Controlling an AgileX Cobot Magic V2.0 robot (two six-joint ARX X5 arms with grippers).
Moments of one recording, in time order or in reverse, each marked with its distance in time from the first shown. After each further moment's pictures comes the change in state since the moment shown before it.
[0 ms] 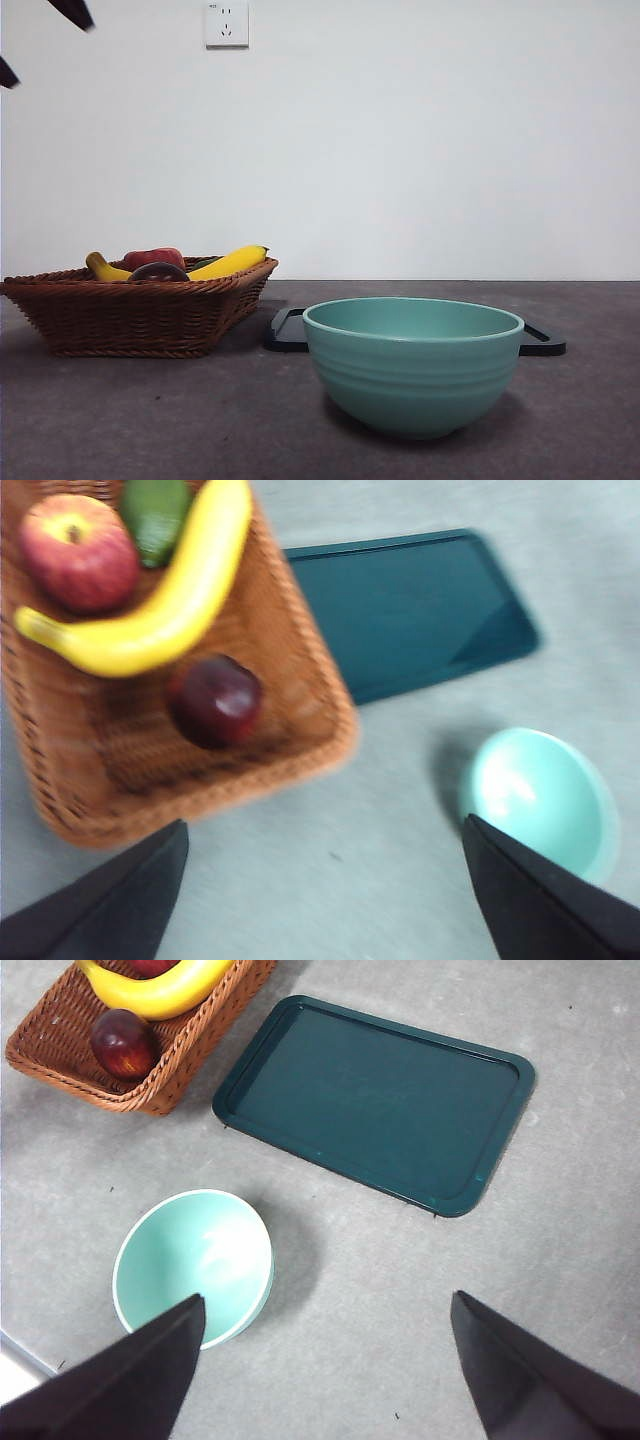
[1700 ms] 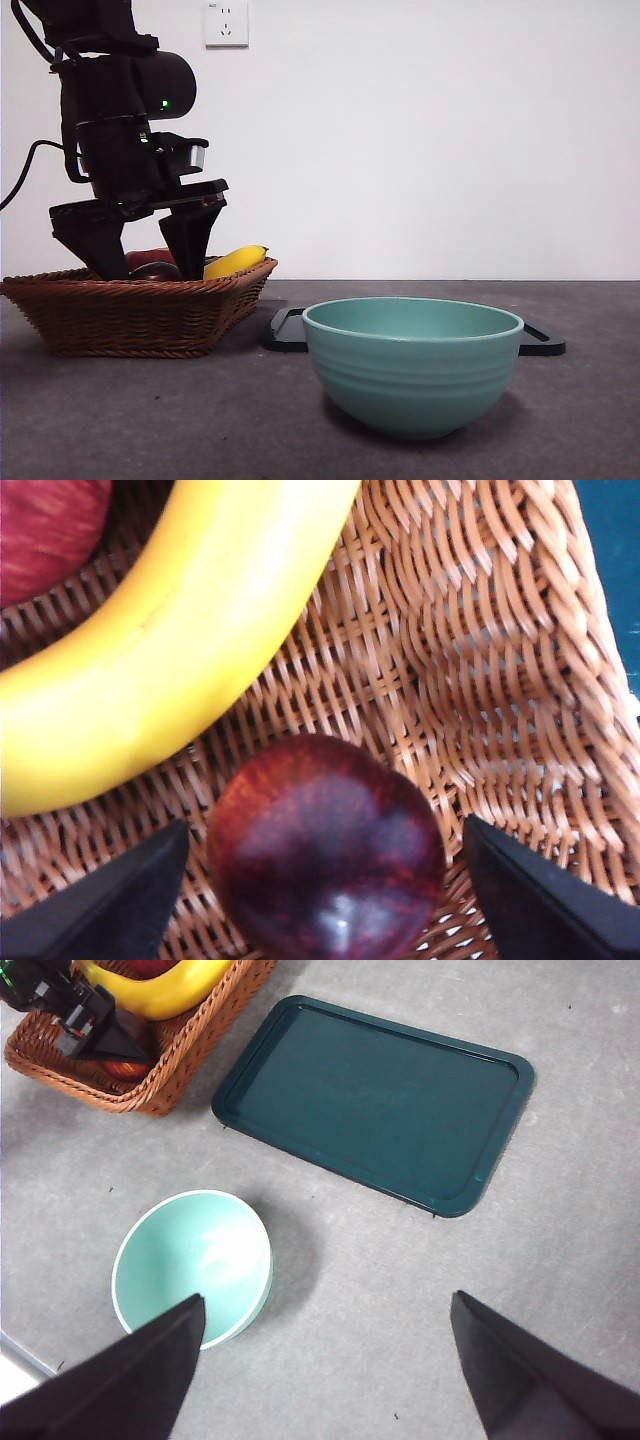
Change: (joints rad) left arm -0.098 0.831 0.303 0.082 -0.234 0.046; right arm 0.000 0.000 0.000 0.000 0.000 0.000
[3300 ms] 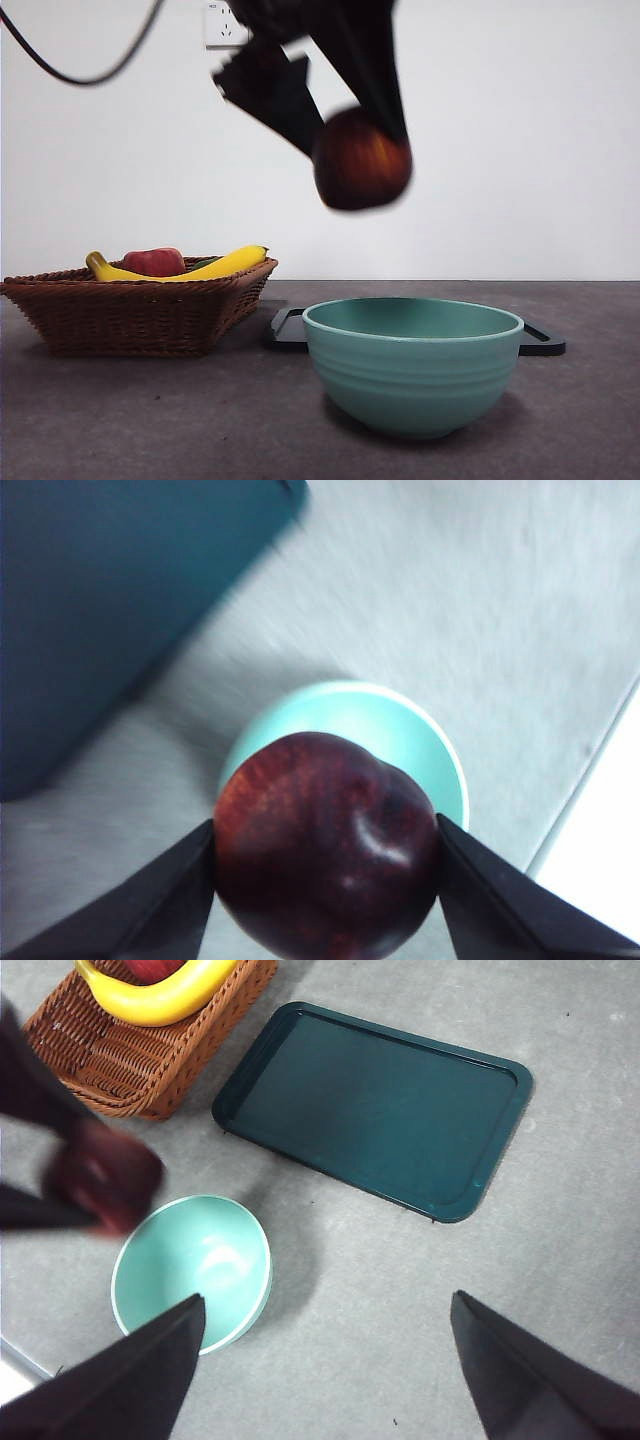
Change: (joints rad) left arm -0.525 -0.225 0.015 -0.025 0.084 0.011; right arm 0.000 0.000 0.000 0.010 0.000 0.000
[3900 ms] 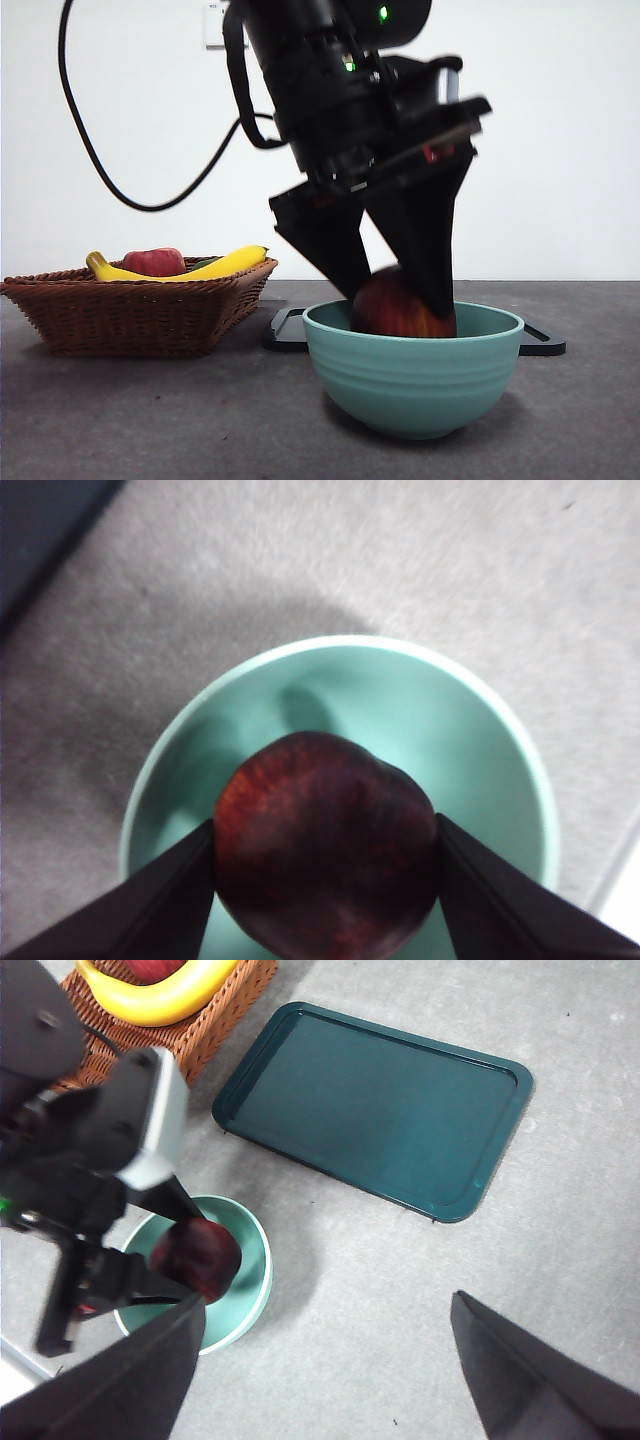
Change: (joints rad) left arm -0.041 0.237 0.000 0.061 -0.001 0.034; right arm 0.000 0.000 0.000 0.000 0.000 0.000
